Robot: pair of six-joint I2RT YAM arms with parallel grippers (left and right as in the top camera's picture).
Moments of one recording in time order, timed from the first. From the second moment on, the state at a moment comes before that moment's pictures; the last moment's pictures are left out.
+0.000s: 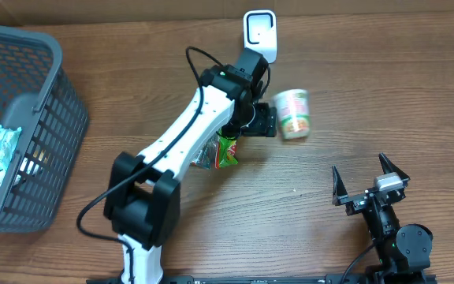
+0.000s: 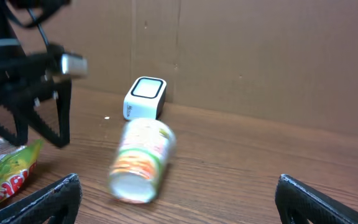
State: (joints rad) left arm -0.53 2.02 1.71 -1.06 0.25 -0.46; right arm 0.11 0.01 0.02 -0.02 -0.12 -0.08
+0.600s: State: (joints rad) left arm -0.51 2.04 1.80 -1.16 0.23 -0.40; right arm 0.11 0.01 0.02 -0.02 -0.12 -0.08
